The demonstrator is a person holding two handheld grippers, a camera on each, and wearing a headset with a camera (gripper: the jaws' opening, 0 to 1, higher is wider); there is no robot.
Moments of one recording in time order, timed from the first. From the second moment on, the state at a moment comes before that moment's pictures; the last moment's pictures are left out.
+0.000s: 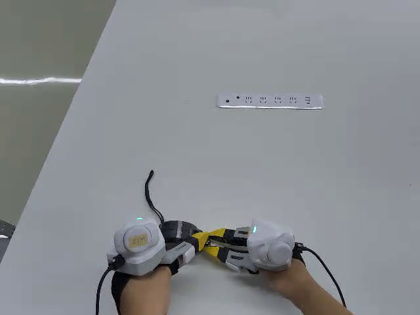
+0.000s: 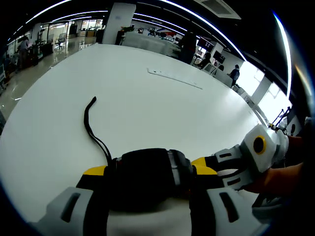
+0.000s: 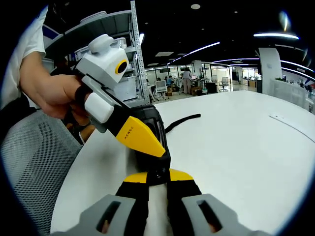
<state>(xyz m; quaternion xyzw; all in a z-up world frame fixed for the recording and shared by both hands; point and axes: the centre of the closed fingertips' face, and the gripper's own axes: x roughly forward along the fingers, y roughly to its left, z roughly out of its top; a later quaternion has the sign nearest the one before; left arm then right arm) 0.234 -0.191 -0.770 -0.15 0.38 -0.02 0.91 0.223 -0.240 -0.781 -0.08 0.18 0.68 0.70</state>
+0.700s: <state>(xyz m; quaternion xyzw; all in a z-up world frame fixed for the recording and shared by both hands) 0.232 -0.192 -0.771 -0.14 0.39 -0.04 0.91 0.222 -0.239 -0.780 -0.08 0.19 0.69 0.70</state>
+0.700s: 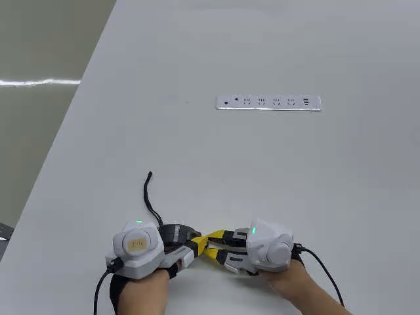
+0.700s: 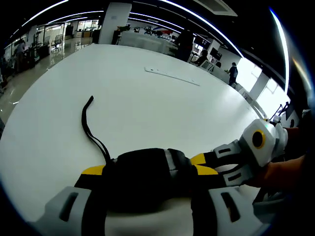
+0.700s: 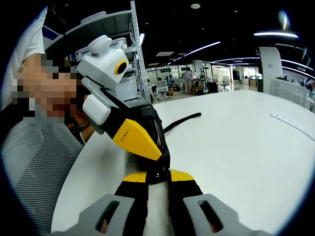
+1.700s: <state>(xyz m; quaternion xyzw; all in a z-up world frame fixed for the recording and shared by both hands) 0.235 -0.197 -0.769 -0.12 0.38 -0.06 0.91 0.221 -0.237 -0.779 -0.08 0.19 0.69 0.70</state>
